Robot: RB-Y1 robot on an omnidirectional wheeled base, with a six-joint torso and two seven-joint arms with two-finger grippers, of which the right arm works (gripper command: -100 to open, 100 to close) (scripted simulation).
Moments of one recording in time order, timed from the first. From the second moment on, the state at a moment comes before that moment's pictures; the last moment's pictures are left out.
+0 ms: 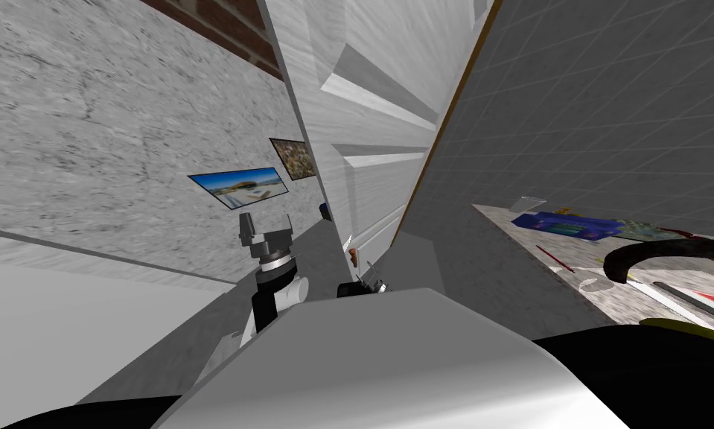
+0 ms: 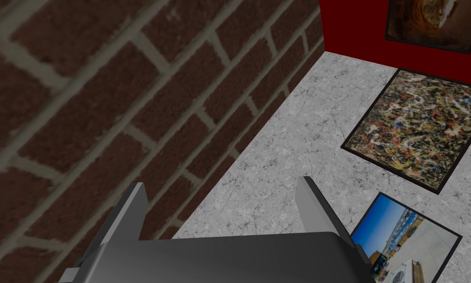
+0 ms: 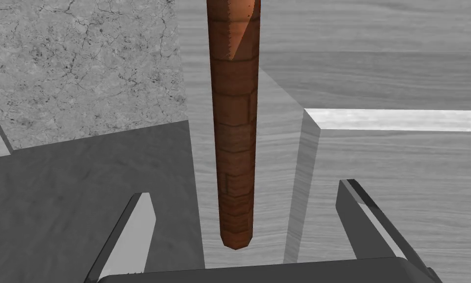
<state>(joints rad) 0.44 -0.03 0.27 -1.18 -2.40 0.87 1.18</state>
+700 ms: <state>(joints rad) 0.43 0.01 0.27 -1.18 -2.39 0.86 1.17</state>
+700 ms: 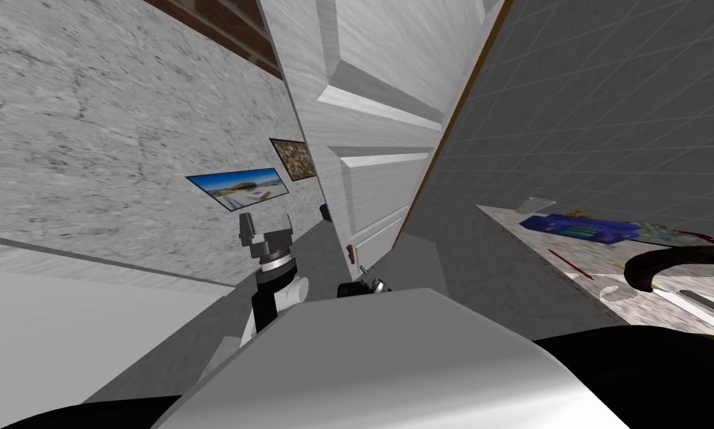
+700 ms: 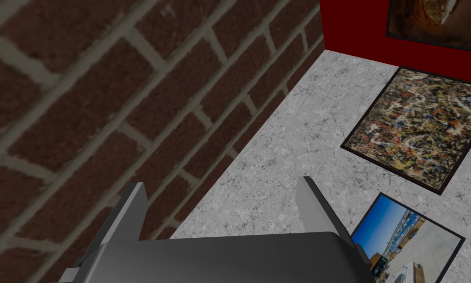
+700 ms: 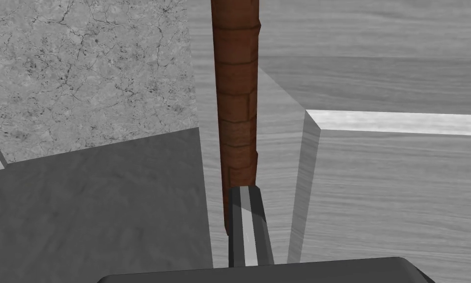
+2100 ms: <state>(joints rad) 0.45 -0.03 0.25 -1.18 -2.49 0.87 1.23</state>
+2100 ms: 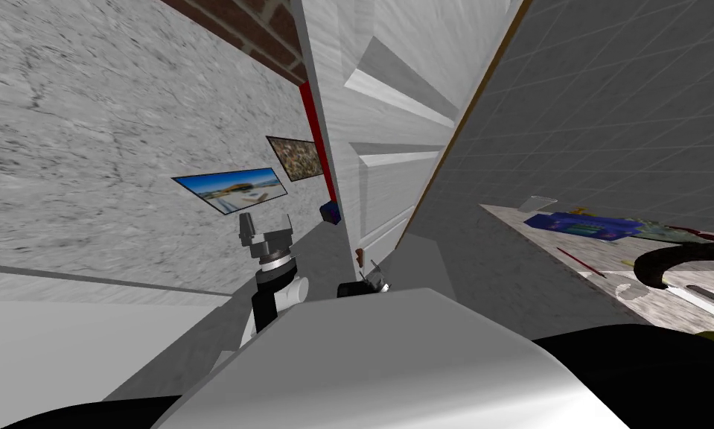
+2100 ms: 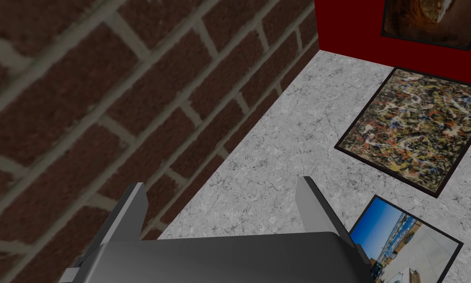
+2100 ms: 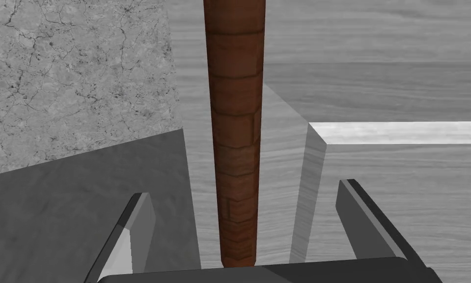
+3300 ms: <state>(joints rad) 0.47 -0.03 0.24 -1.17 -2.54 0.88 1.26</state>
